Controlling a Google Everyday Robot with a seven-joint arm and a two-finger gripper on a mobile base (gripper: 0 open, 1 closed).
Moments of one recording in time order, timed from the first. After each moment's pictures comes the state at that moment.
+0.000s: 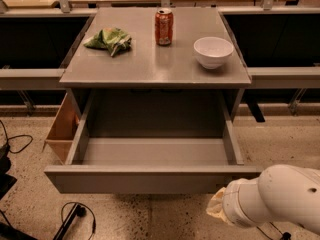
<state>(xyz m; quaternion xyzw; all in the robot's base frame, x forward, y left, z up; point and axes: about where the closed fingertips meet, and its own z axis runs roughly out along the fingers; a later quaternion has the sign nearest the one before) 0.358 -0.147 0.646 -0.56 0.80 0.07 0.20</state>
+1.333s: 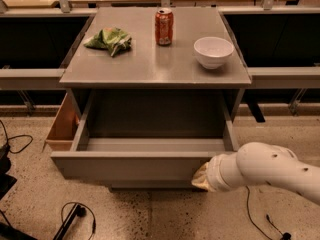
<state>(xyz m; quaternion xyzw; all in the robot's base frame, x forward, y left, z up) 0.465 -0.127 0.605 -0.59 0.76 0.07 0.26</state>
